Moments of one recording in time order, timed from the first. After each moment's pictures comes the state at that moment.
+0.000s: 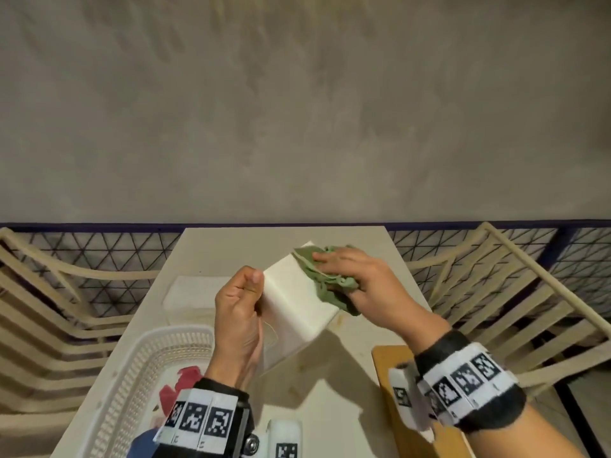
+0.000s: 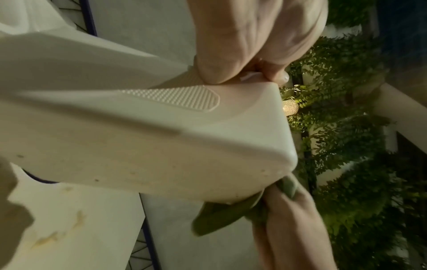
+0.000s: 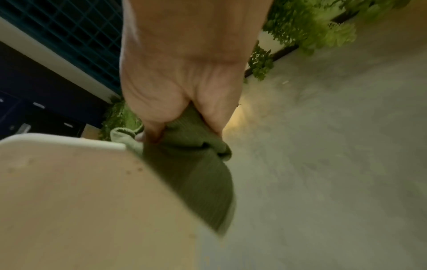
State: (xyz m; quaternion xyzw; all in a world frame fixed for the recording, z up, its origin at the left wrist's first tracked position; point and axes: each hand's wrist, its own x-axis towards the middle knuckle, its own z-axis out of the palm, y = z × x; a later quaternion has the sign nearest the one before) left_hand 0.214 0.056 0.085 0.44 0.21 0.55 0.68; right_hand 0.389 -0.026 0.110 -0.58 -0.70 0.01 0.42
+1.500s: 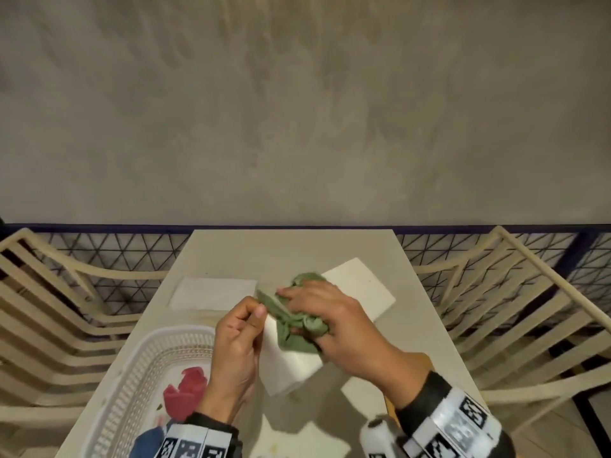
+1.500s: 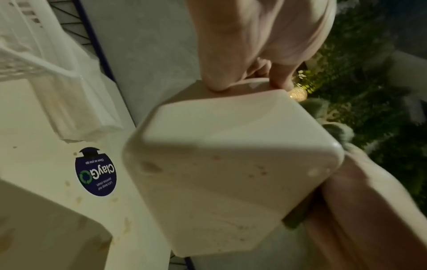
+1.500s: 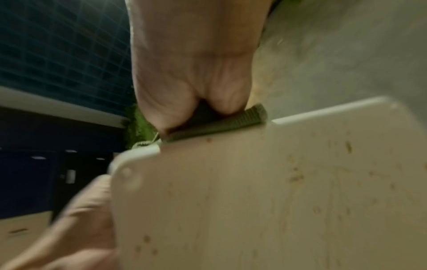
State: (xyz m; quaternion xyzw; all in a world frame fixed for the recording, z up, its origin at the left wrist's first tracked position) left_hand 0.197 0.041 0.060 0.51 0.22 0.47 0.69; right_hand 0.348 -0.031 0.089 -0.57 -0.71 0.06 0.41
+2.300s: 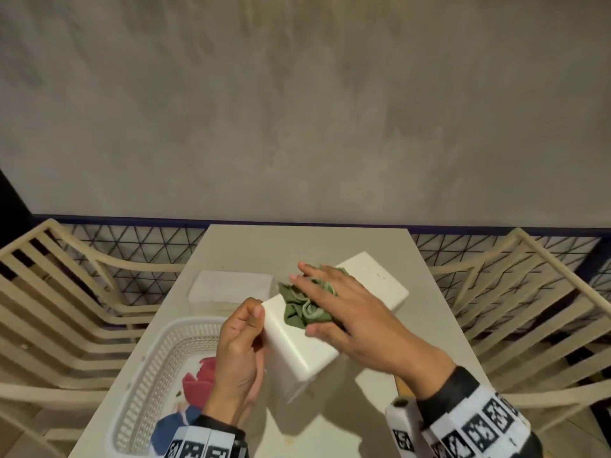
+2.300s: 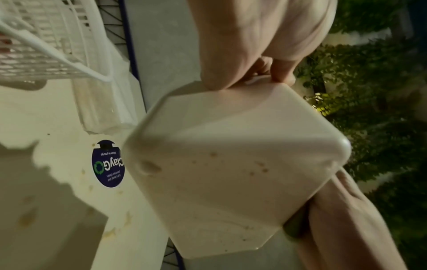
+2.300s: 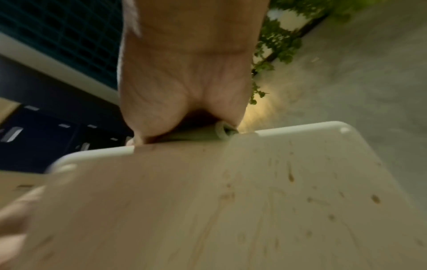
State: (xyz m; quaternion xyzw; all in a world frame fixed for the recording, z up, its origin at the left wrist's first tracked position) left_hand 0.176 0.041 0.054 0.40 0.19 0.50 0.75; right_hand 0.340 -0.038 0.107 -0.62 -0.75 0.06 0.23
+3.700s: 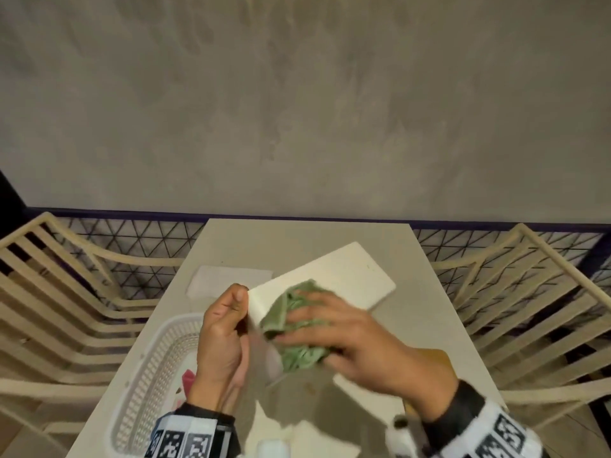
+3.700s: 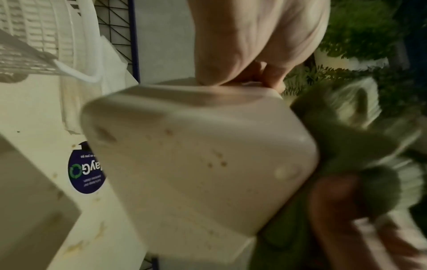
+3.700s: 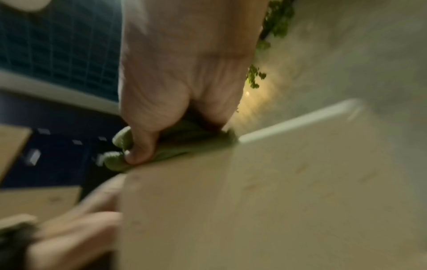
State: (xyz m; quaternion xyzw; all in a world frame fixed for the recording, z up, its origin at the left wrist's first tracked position) left_hand 0.171 0.055 0.074 0.35 0.20 0.53 0.75; right_hand 0.330 -0.034 0.091 -0.46 -0.81 0.06 0.34
